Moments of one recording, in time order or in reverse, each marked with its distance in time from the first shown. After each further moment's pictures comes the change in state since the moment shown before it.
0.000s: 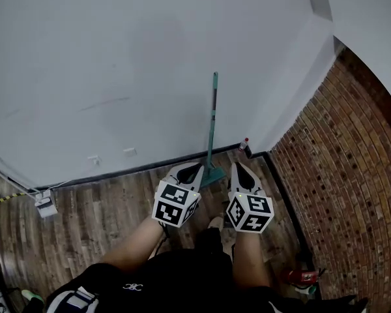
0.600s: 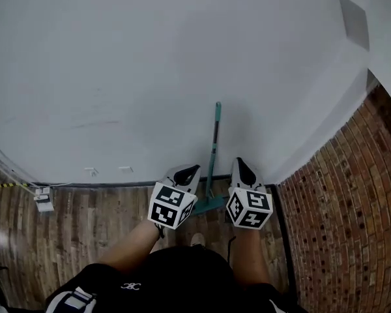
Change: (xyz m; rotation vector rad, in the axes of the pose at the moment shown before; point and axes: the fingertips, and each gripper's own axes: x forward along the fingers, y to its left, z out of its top) left arm 0.181 0.074 0.065 -0.034 -0.018 0.168; right arm 0.202 -0.117 0.063 -0.040 -0.023 0.147
